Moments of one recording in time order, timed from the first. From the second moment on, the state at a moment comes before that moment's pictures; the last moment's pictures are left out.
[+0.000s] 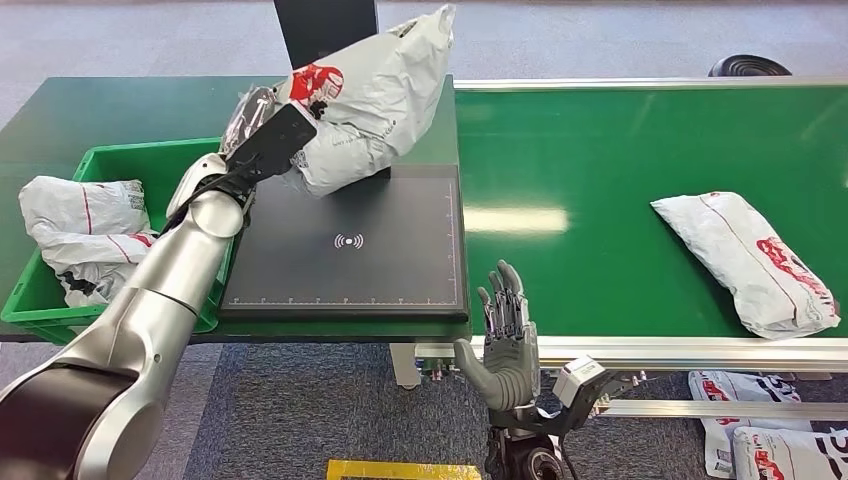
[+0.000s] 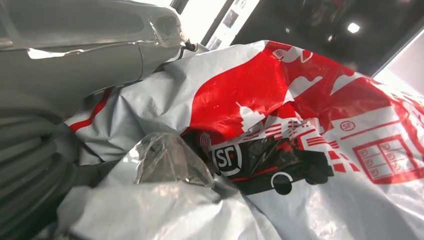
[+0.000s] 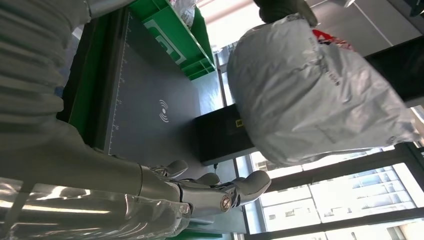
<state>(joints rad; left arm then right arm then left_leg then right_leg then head) -1.06 -0.09 -0.25 -0.56 -0.60 0.02 -0.47 0.06 0.27 0.24 -1.34 0.01 -0.04 -0.70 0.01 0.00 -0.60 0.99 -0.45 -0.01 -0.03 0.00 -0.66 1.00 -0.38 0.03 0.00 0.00</state>
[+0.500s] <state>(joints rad) -1.01 0.01 -0.26 -0.84 -0.31 0.10 -0.46 0.07 0.27 0.25 -1.34 0.01 -0.05 -0.70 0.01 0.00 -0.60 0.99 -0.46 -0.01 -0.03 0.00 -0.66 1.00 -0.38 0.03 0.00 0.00</state>
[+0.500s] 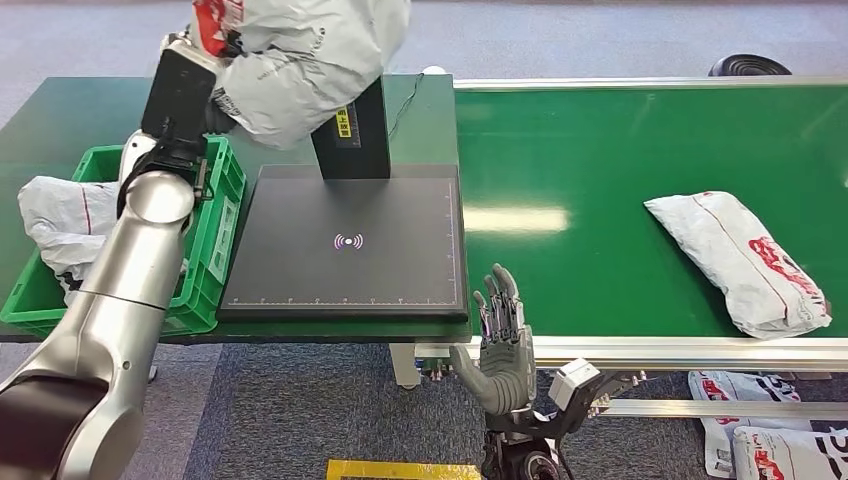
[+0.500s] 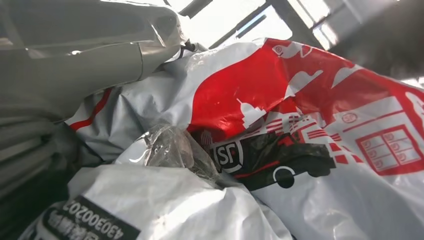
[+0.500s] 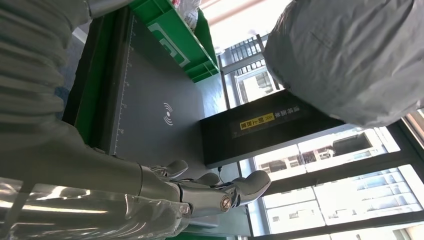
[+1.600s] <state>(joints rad) -0.86 0.44 -0.27 -0.72 -0.39 0.21 -0.45 0.13 0.26 0.24 -1.37 0.03 -0.06 -0.70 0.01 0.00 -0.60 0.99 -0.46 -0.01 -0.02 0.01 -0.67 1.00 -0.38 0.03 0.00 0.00</state>
